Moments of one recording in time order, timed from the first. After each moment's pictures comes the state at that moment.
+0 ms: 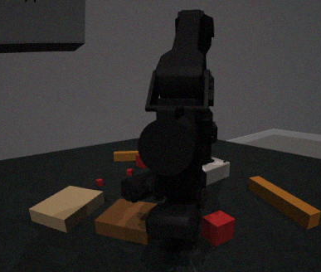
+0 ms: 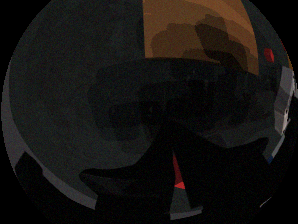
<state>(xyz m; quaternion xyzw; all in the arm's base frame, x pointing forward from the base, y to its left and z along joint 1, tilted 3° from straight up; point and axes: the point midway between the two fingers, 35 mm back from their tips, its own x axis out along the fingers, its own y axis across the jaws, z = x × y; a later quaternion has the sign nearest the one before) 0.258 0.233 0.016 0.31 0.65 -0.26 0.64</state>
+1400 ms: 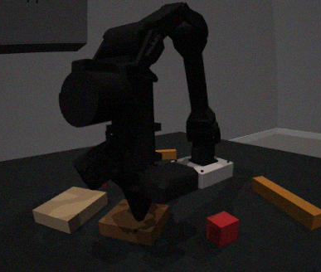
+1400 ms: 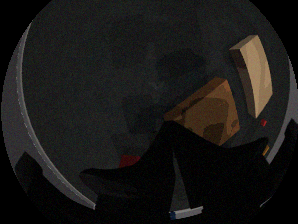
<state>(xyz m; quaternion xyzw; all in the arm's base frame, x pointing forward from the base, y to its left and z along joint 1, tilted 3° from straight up) 0.322 0.197 0.071 -0.01 0.69 0.06 0.72</state>
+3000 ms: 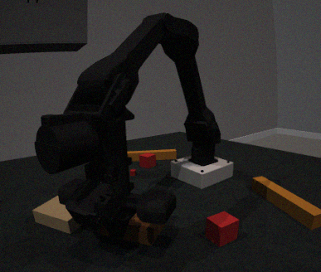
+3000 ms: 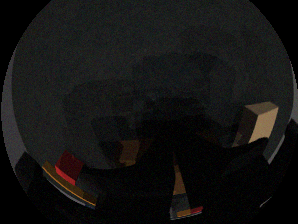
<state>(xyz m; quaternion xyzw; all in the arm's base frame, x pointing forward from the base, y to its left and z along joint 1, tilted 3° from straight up) 0.351 0.168 0.016 -0.21 0.65 0.24 0.69</state>
